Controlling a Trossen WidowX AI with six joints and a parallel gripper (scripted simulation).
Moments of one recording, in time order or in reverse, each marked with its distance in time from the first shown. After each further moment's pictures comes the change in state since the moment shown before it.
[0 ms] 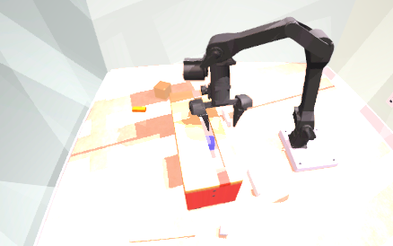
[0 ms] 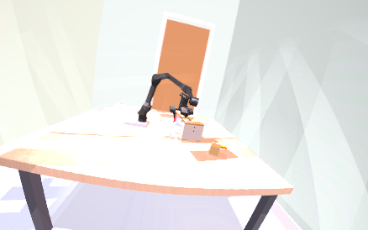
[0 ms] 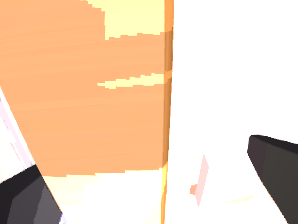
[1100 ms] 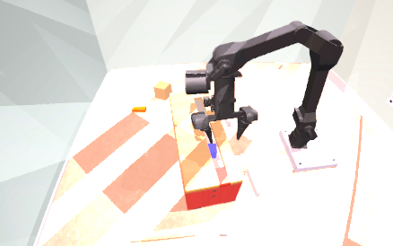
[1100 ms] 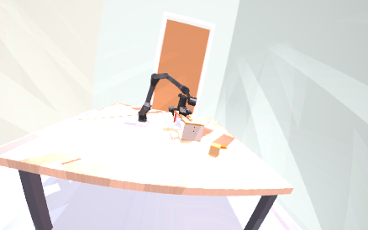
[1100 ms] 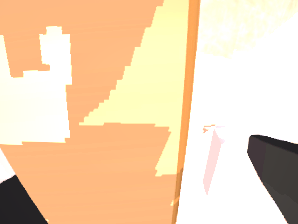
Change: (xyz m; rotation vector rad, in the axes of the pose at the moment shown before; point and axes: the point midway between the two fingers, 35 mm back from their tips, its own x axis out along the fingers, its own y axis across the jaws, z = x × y) arm 0.025 0.001 -0.041 -0.002 -0.001 0.001
